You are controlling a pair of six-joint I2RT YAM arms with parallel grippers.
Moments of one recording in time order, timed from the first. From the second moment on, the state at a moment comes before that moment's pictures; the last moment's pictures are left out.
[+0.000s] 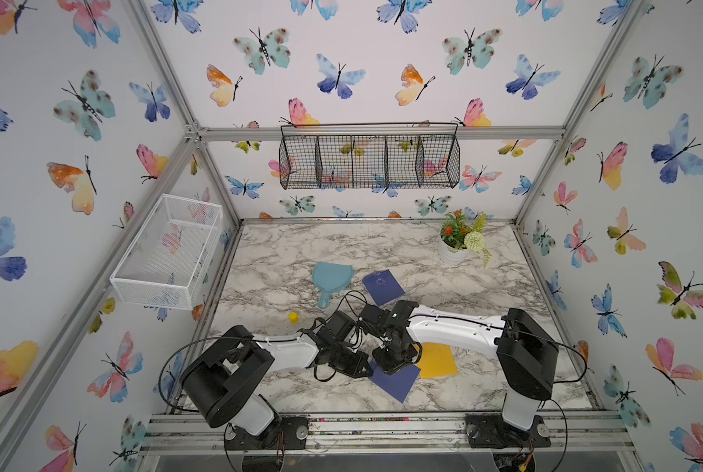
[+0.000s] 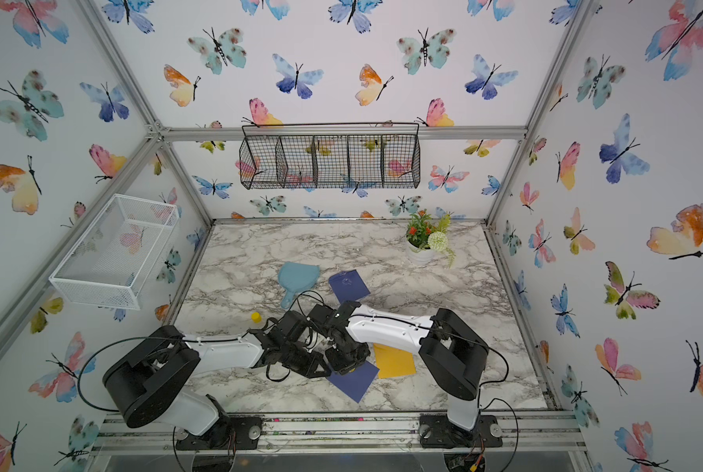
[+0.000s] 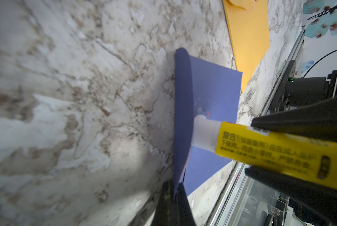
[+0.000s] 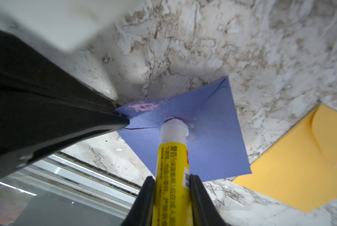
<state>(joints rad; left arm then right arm) -0.76 1.52 0.53 -0.09 0.63 -0.40 1.10 1.84 1.30 -1.05 -0.06 0.53</state>
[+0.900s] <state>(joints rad) -0.76 1.52 0.53 -0.09 0.63 -0.40 1.10 1.85 1.32 -1.07 -0.01 0.54</state>
